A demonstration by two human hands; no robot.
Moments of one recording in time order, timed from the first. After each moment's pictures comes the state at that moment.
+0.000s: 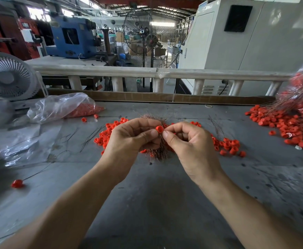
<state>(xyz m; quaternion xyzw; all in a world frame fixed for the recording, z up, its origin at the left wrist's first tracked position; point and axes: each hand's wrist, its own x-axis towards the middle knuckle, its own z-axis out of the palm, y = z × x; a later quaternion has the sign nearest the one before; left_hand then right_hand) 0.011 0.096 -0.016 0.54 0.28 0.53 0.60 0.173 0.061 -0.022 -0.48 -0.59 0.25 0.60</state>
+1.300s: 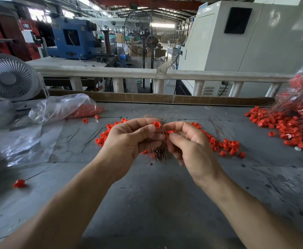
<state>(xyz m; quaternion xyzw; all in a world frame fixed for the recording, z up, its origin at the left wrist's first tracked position) 0.005 0.096 -0.008 0.48 0.27 0.51 0.66 0.175 0.057 -0.016 -0.45 -0.56 0.39 0.58</state>
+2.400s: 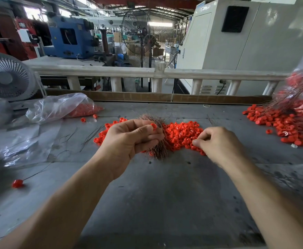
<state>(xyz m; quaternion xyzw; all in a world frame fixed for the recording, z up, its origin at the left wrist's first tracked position) 0.002 0.098 -0.008 0.45 0.27 0.50 0.69 0.253 0.085 -0.026 -0.79 -0.53 0.04 0.30</state>
